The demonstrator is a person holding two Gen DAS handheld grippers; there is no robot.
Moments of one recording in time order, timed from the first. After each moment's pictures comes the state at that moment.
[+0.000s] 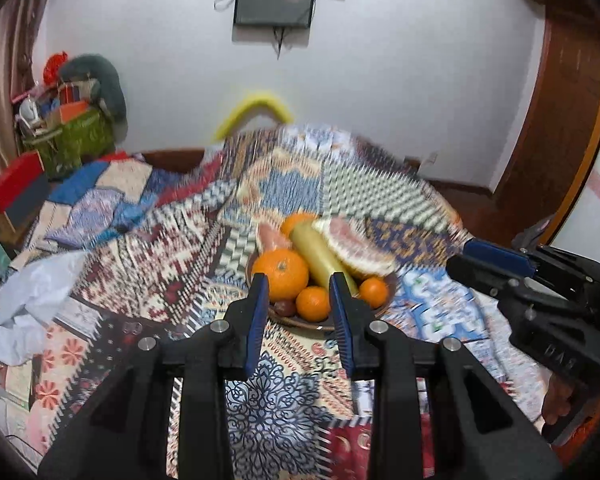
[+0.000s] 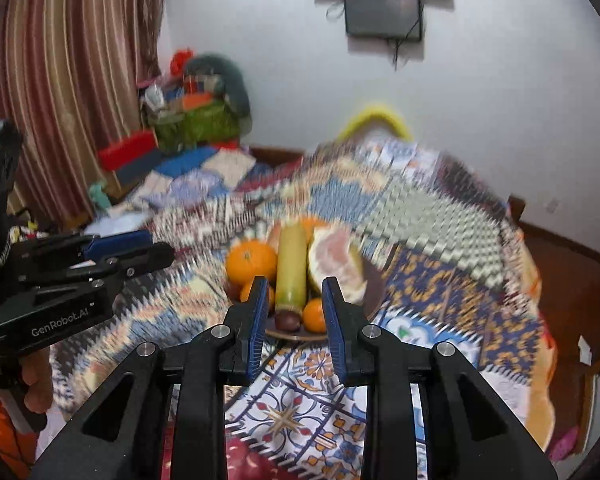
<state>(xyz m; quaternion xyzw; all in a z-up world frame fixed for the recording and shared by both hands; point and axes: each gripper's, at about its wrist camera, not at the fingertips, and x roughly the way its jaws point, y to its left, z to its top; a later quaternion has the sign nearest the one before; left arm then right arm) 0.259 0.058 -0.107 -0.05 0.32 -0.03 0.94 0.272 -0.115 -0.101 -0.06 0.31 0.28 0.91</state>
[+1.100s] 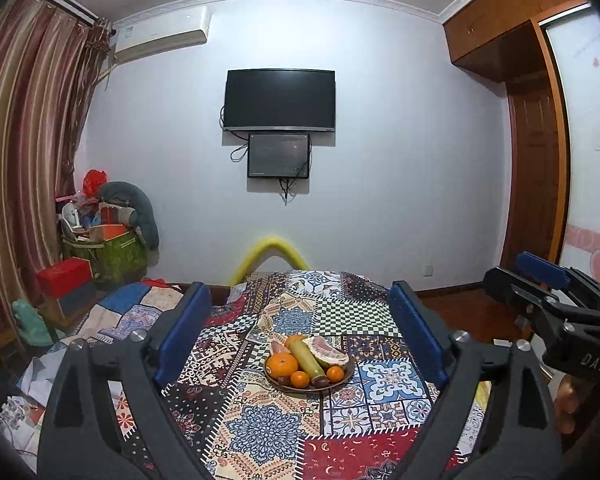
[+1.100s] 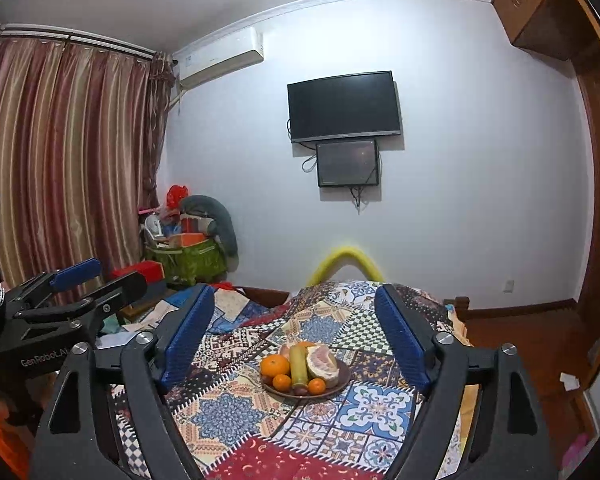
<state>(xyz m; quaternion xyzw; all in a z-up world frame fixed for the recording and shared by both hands) 0.062 0.021 0.029 -0.01 0.09 0.01 1.00 0.113 -0.166 0.015 0.01 0.08 0.23 0.97</state>
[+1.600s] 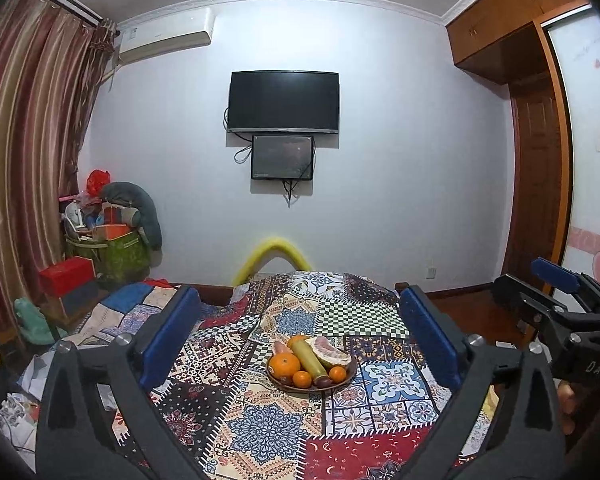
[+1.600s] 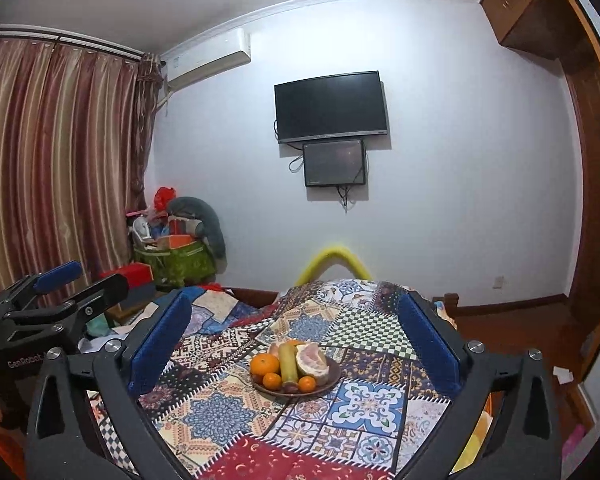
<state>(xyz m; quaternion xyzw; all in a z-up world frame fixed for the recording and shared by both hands) 0.060 0.016 0.025 -0.01 0.08 0.02 1.00 0.102 -0.175 0.008 0.01 0.08 0.21 0.97</state>
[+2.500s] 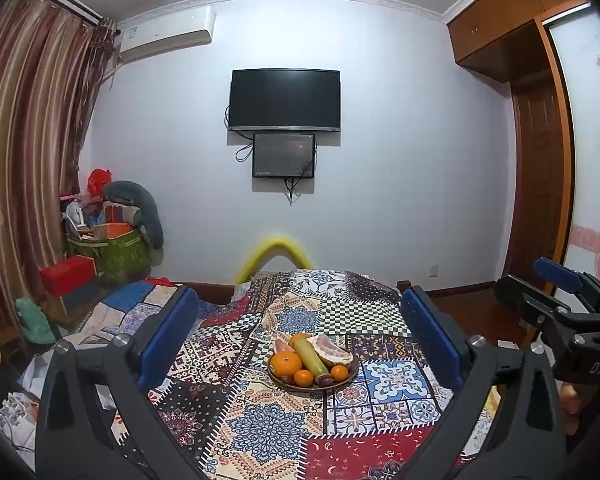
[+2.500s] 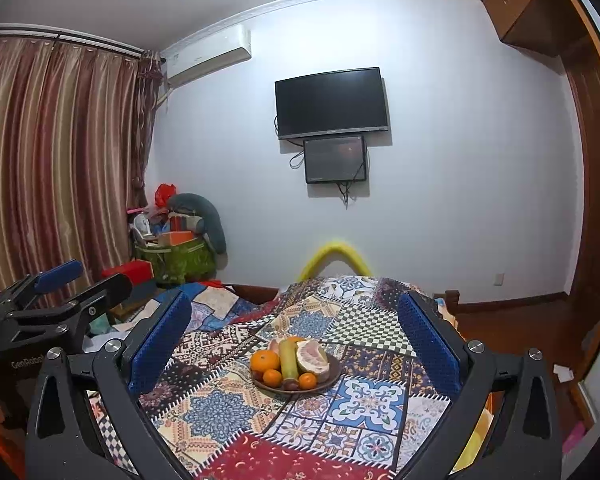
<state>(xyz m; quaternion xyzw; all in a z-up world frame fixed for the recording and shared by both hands) 0.062 0.019 0.023 -0.02 0.09 0.02 1.00 0.100 -0.177 0.013 0.01 0.08 0.21 0.97</state>
